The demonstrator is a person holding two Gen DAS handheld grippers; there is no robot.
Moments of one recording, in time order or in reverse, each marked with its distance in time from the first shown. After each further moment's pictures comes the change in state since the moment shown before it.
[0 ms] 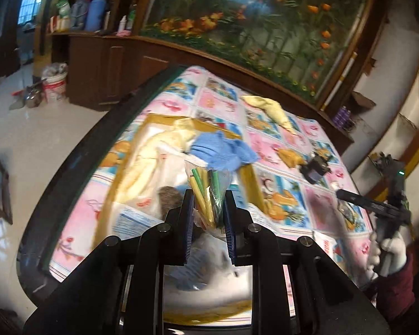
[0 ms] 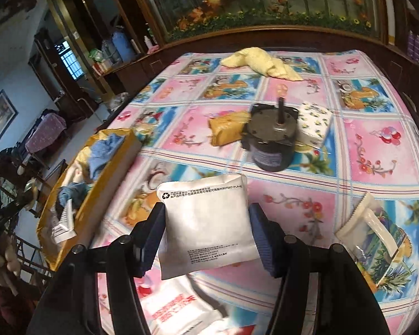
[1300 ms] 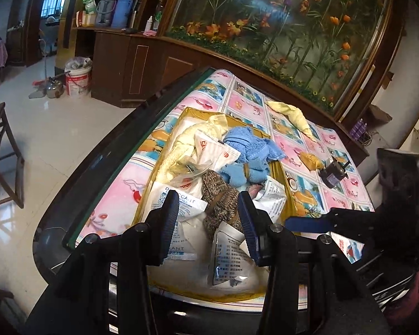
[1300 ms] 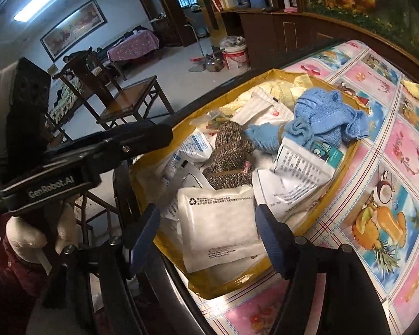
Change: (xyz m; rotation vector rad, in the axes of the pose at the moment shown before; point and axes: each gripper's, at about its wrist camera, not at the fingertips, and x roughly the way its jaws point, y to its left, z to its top) left arm -0.029 0.026 -0.028 -0.066 -0.037 0.078; right arm 0.072 0.228 -0.029 -0.433 0.224 0.344
